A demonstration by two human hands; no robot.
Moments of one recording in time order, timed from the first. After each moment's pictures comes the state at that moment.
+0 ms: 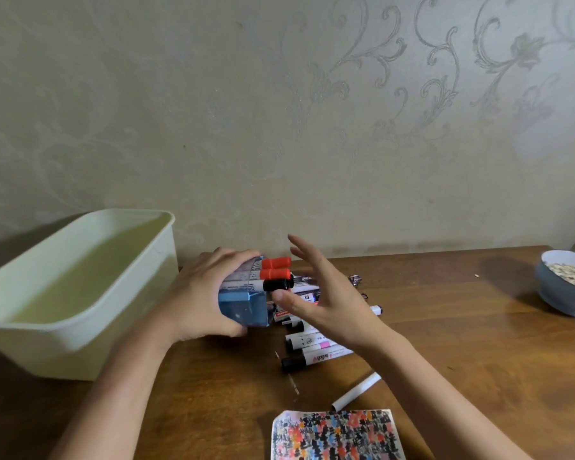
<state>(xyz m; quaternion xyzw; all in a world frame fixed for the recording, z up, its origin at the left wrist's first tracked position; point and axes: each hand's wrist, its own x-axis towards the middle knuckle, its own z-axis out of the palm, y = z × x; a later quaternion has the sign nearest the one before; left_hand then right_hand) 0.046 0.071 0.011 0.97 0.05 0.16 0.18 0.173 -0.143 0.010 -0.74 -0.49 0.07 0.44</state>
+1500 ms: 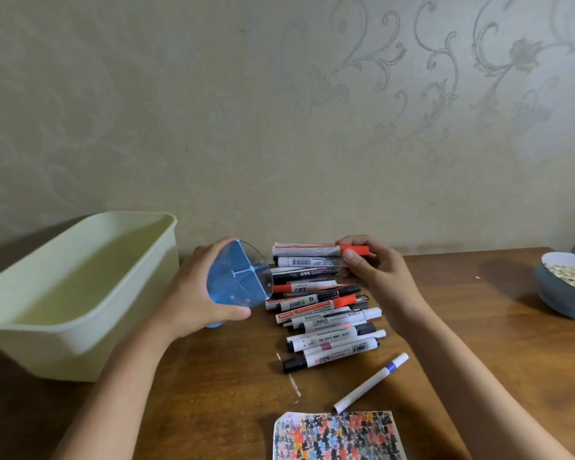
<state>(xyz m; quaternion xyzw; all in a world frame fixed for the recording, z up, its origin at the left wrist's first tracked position) 0.048 0.083 -0.004 0.91 0.10 0.25 0.32 0.223 -0.173 0.016 -0.60 -0.32 0.16 0.71</state>
